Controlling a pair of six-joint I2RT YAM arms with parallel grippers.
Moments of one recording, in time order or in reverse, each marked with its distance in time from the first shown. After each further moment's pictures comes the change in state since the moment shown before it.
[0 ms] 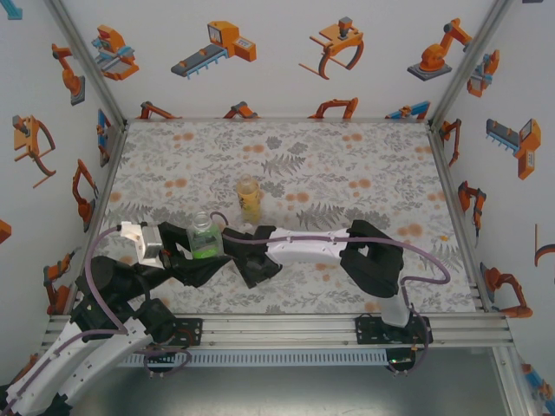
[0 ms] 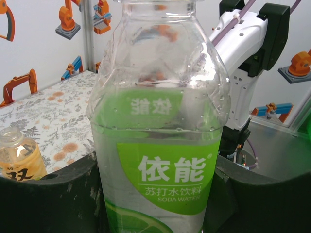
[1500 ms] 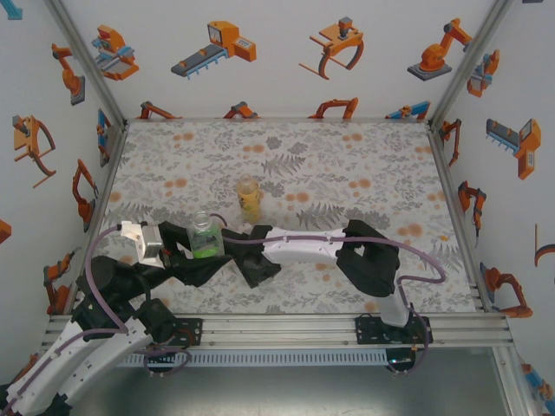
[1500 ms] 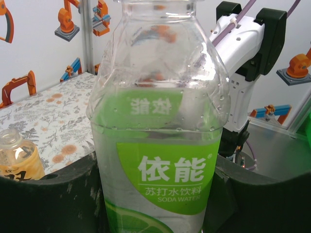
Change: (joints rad) left arm 0.000 0.005 -0.006 0.020 0.003 -0.008; right arm 0.003 0.029 0.040 -0.062 0.043 -0.020
